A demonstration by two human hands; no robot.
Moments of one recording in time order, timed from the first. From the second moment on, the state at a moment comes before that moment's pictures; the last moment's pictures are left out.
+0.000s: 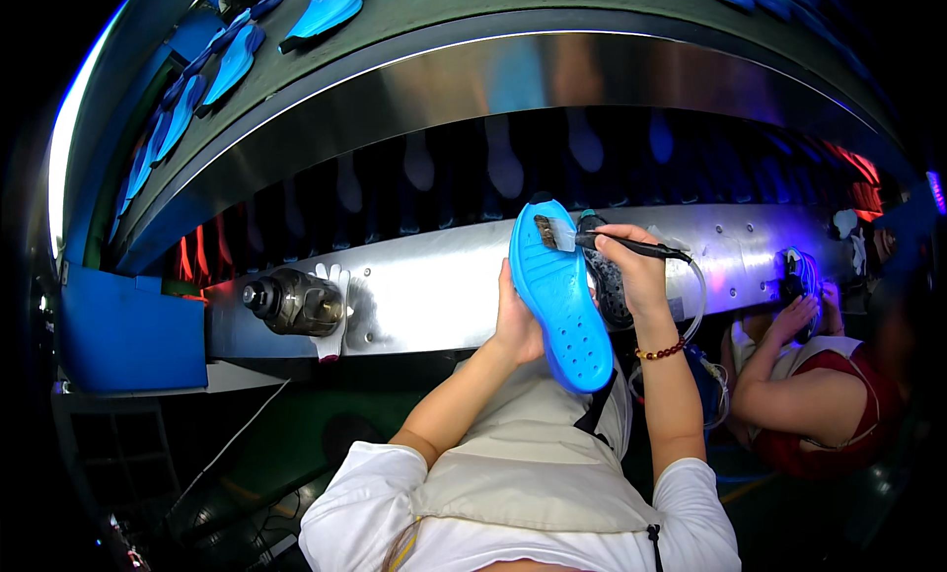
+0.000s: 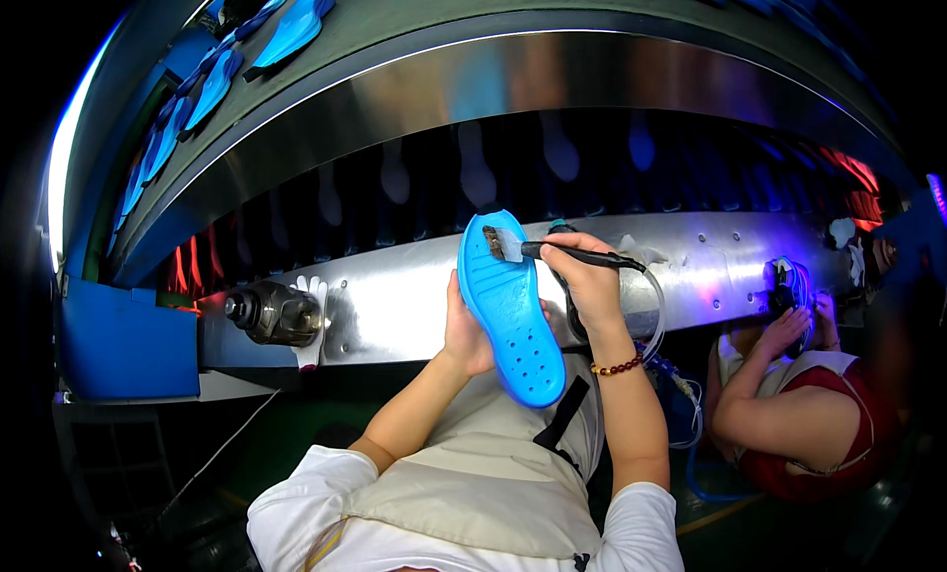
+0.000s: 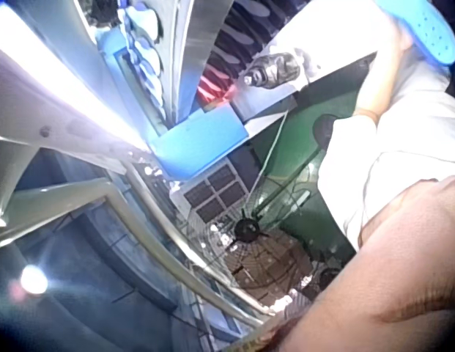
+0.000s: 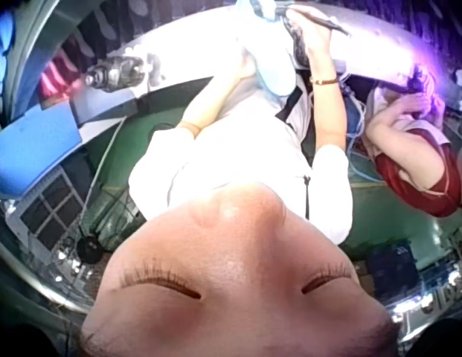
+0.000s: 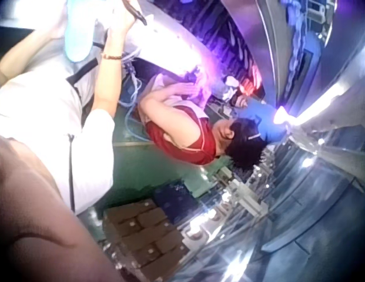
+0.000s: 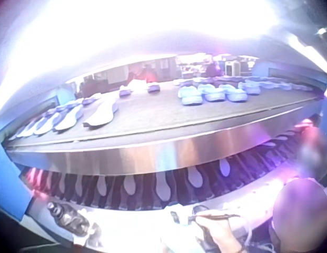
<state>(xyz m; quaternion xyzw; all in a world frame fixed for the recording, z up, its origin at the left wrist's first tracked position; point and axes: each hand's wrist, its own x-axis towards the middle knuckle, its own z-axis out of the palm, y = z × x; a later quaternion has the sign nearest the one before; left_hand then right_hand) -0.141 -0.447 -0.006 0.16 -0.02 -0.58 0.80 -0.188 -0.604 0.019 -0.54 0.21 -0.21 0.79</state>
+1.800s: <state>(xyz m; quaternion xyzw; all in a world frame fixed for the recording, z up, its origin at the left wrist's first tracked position) -0.091 -0.439 0.056 0.23 -0.10 -0.33 0.91 -0.246 -0.584 0.072 -0.77 -0.07 -0.21 0.59</state>
